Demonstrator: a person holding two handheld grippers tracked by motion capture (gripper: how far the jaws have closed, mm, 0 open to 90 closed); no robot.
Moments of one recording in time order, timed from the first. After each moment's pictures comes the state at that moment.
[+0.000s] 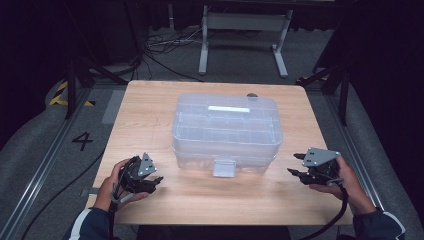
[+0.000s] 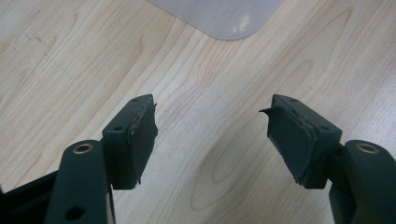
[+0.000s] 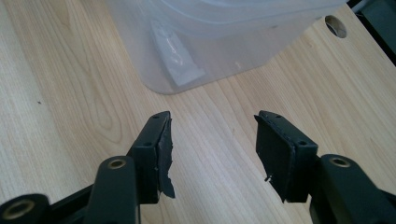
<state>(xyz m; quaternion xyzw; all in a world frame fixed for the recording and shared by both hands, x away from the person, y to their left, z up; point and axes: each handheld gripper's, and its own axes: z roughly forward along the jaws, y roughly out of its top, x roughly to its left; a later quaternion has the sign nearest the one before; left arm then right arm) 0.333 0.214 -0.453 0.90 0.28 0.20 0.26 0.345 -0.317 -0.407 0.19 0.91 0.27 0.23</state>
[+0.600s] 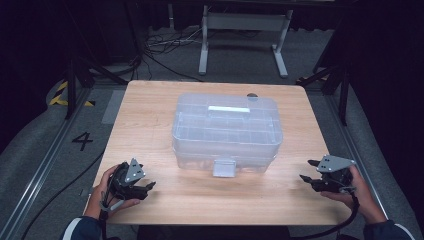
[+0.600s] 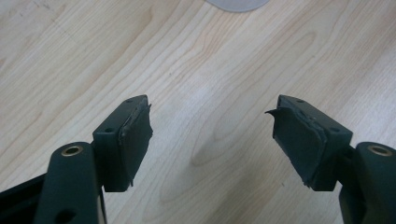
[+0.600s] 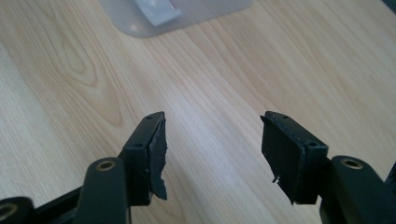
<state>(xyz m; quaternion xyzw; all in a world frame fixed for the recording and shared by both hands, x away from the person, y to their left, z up) 0.318 0.240 -0.462 0.89 0.31 0.19 0.28 0.334 -0.364 -0.437 0.26 0.90 0.27 0.23</state>
